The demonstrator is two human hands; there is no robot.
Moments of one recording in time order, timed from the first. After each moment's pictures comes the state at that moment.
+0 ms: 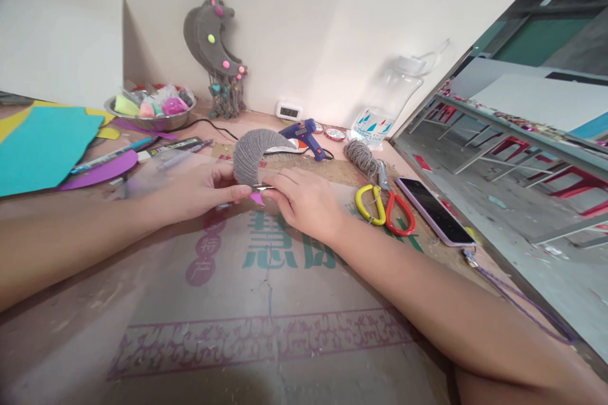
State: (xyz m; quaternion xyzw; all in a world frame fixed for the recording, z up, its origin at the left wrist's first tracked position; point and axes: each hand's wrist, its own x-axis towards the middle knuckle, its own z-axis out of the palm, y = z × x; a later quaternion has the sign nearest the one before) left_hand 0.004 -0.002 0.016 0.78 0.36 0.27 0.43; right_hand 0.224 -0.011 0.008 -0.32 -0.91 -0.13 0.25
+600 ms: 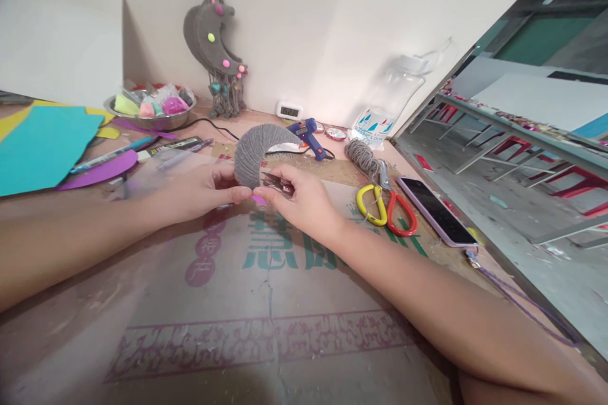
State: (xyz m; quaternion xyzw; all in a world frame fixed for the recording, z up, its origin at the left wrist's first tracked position) left_hand 0.003 -0.001 0.013 0.78 0.35 0.27 0.44; right_hand 0.209 -0.015 0.012 -0.43 -0.82 0.11 0.35
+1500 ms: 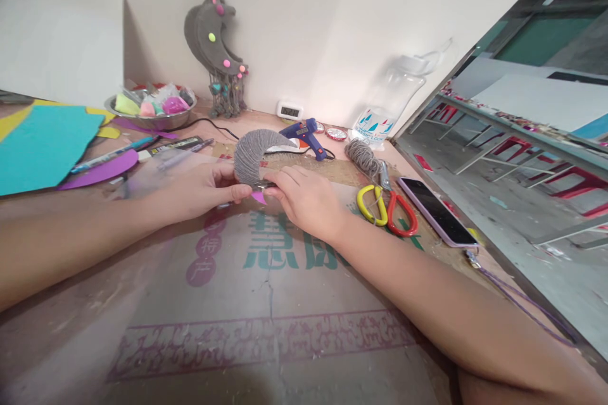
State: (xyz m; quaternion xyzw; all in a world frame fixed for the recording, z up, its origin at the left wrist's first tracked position) left_hand 0.004 -0.001 0.014 0.78 0.37 0.27 0.41; right_hand 0.224 -0.009 0.010 -0.32 -0.90 -0.18 0.24
